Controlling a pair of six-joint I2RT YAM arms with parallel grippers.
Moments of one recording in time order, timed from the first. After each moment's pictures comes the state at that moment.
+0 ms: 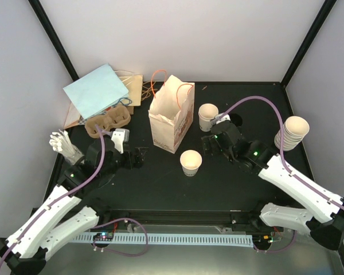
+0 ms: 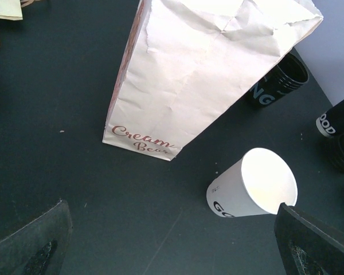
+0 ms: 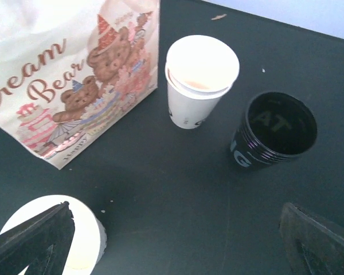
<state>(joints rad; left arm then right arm) -0.61 0.66 0.77 -0.65 0.00 -0.51 0.83 1.09 1.07 -0.77 0.45 0.29</state>
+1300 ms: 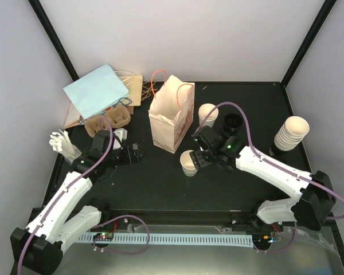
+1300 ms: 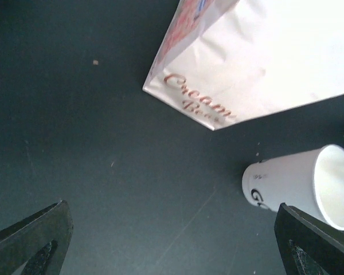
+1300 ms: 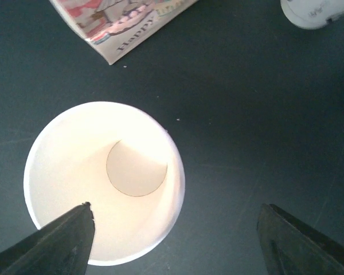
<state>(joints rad) -0.32 0.83 0.70 -0.63 0.24 -0.53 0.85 1.30 1.04 -0.82 0.17 0.35</state>
